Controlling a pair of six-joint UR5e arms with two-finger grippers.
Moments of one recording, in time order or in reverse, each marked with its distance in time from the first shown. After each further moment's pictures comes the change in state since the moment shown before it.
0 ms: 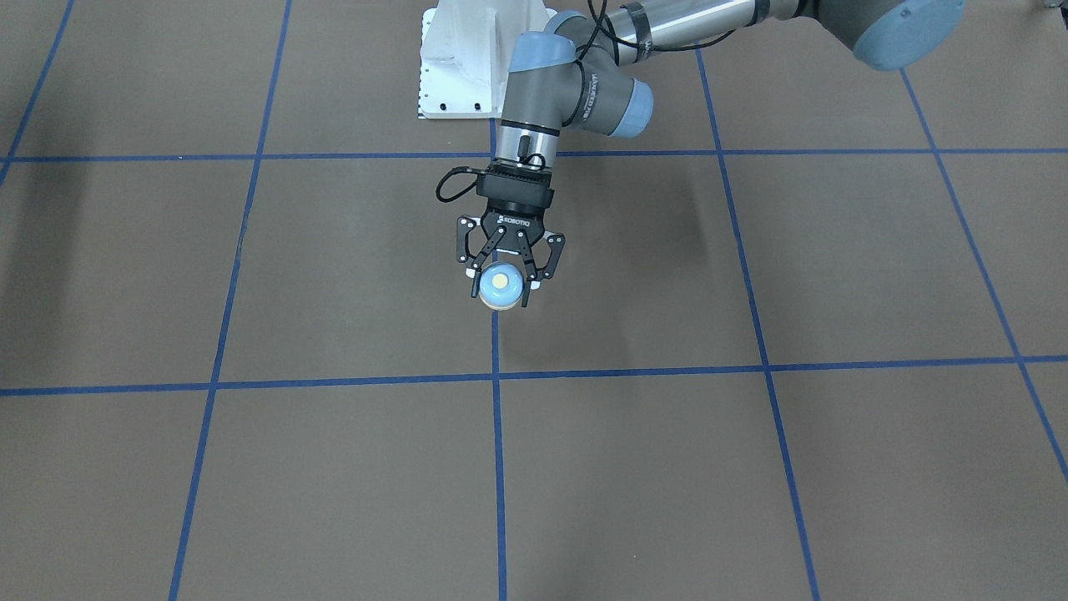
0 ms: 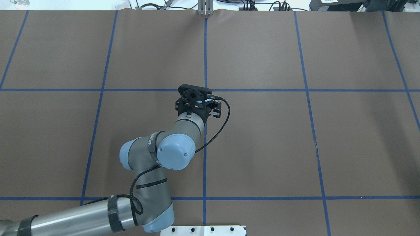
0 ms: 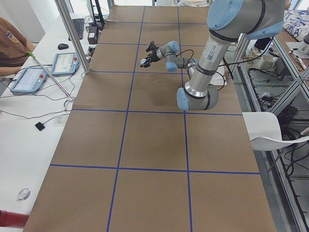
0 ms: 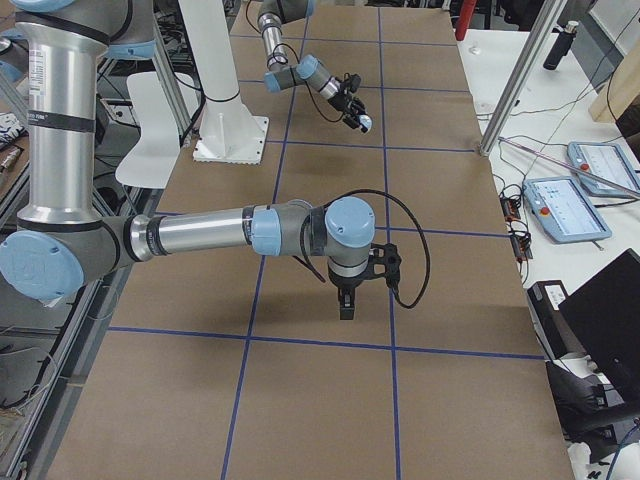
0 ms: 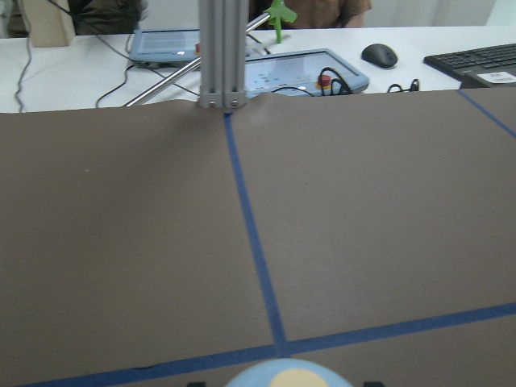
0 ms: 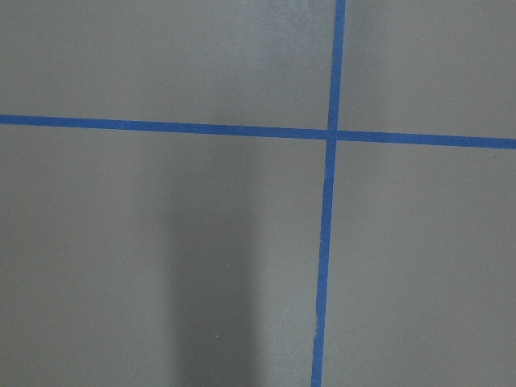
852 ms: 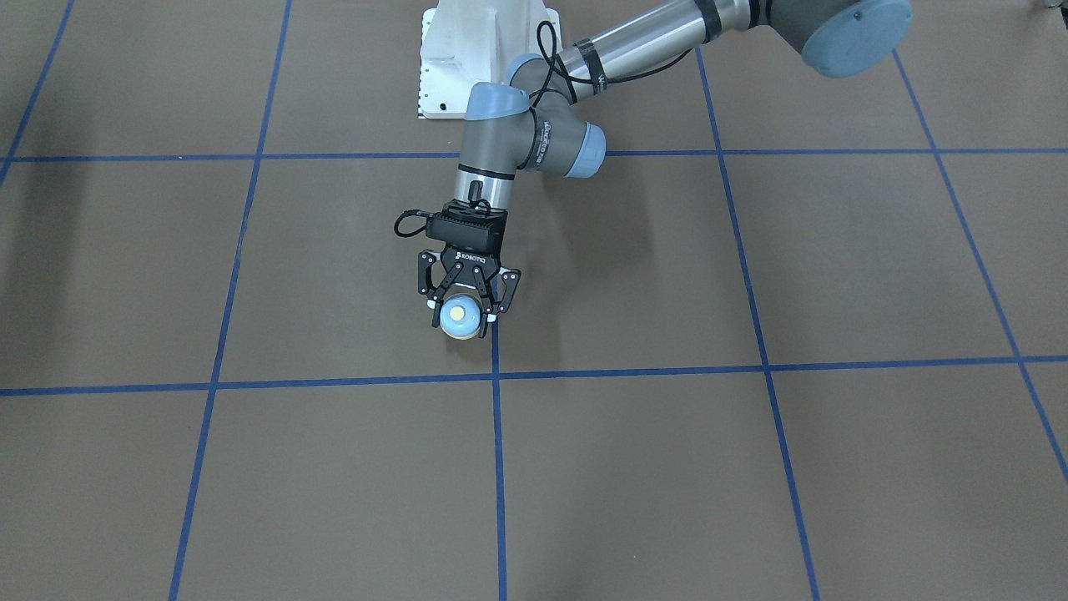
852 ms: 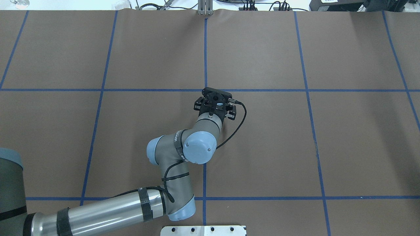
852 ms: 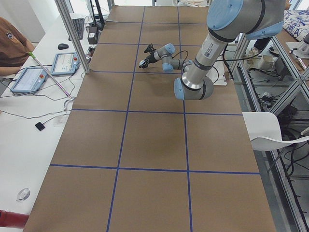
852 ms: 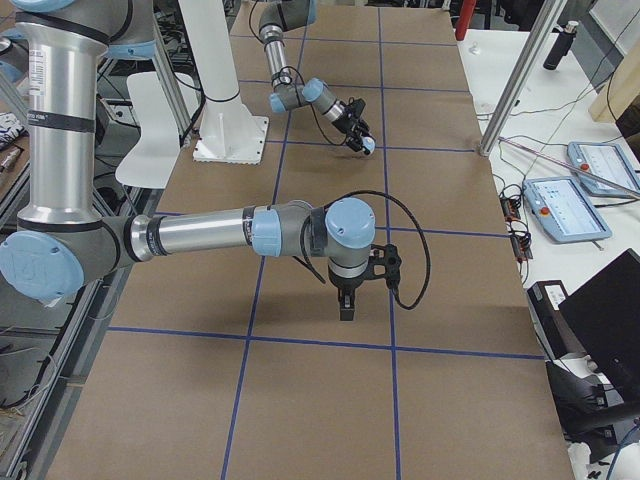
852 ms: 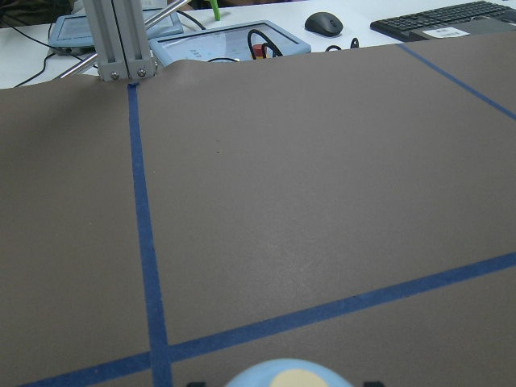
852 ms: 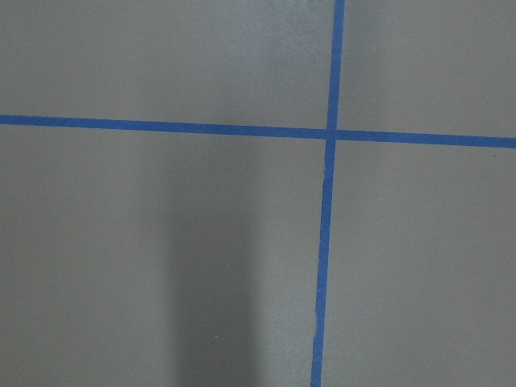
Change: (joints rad) left arm 0.001 -0.137 0.271 -0.112 -0.013 0.066; right arm 0.000 0.000 -0.003 0.000 0.000 0.000
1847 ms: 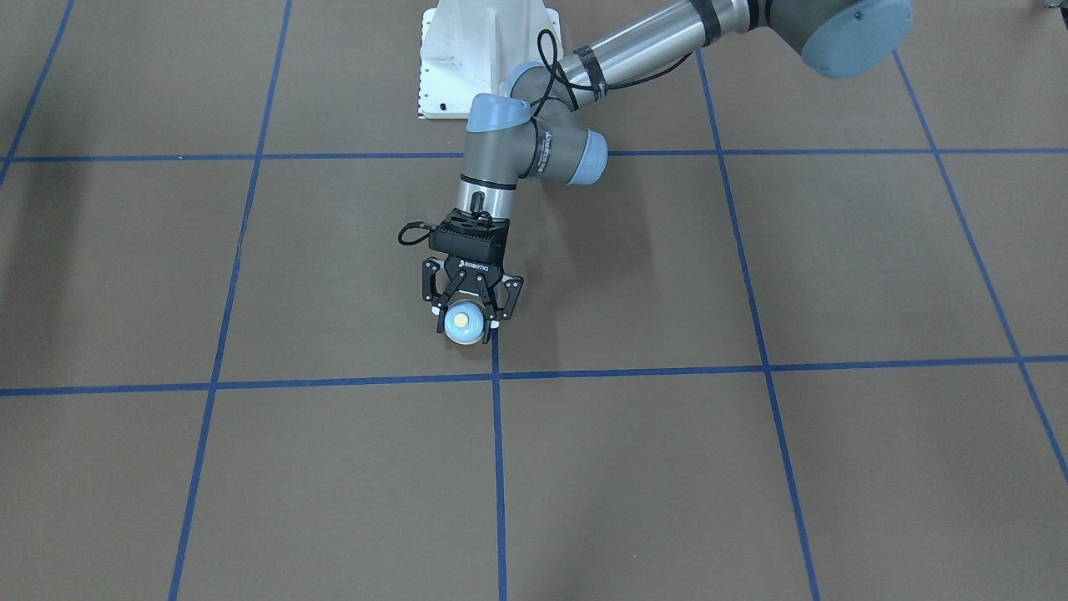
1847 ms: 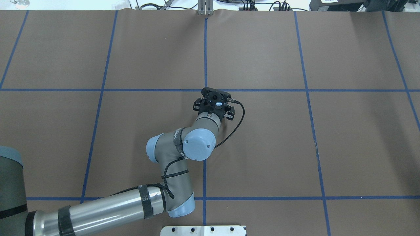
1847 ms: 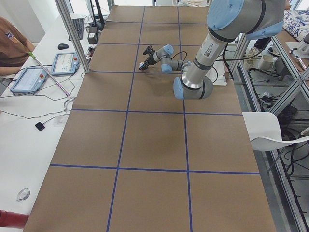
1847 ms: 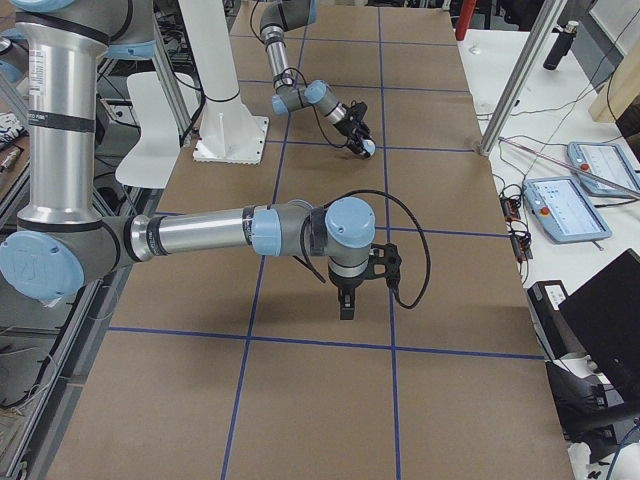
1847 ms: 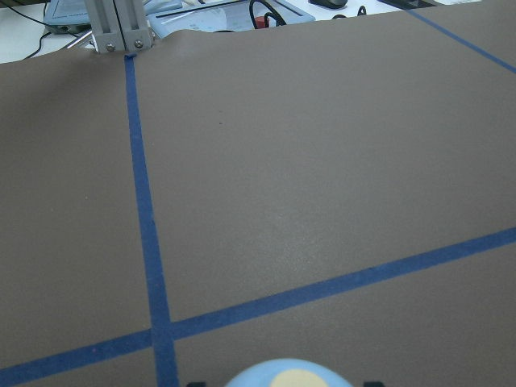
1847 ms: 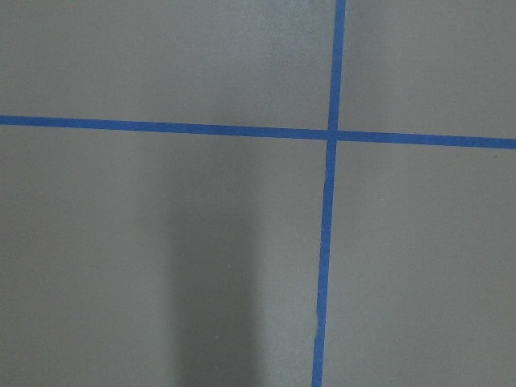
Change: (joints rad) left arm -0.011 -0.005 0.025 0.000 -0.041 -0.003; right arm 0.000 0.000 0.004 0.000 0.001 0.000
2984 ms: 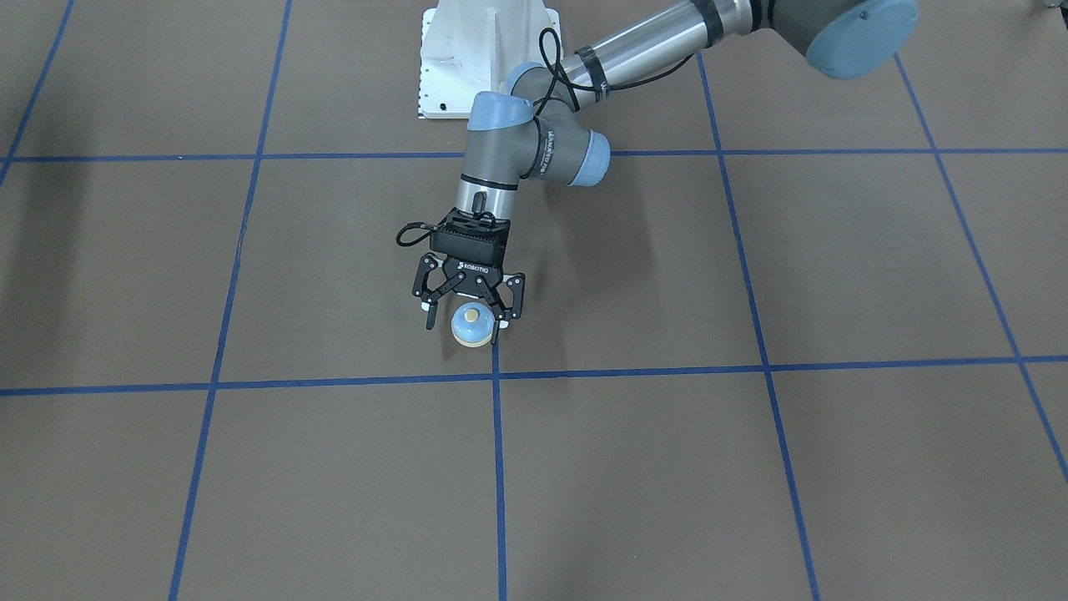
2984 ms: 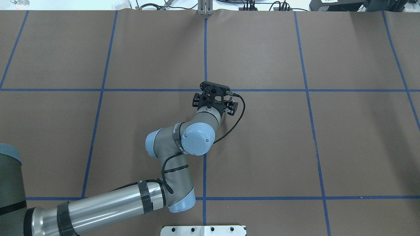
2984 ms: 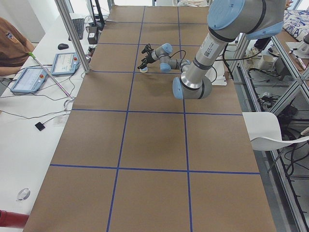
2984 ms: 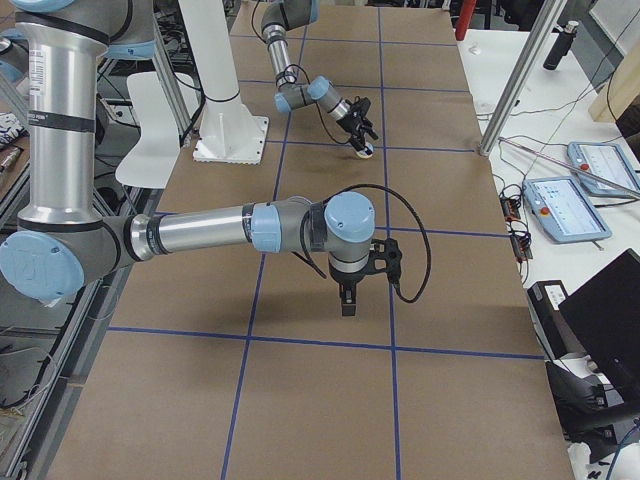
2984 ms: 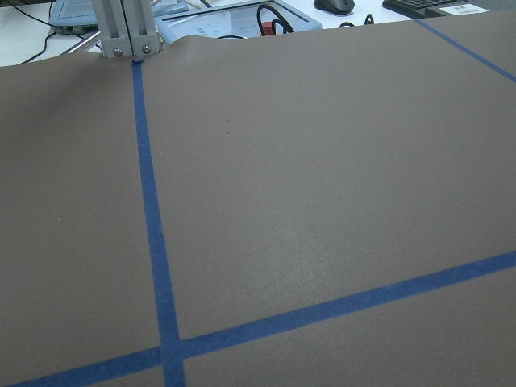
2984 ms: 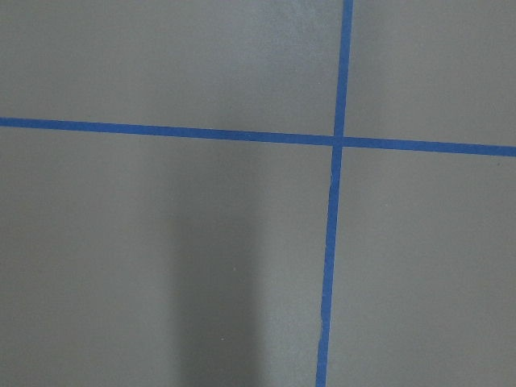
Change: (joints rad) left arm -0.034 -0.005 -0.031 -0.002 -0.036 -0.035; right arm 0.000 0.006 0.015 0.001 0.000 0.000
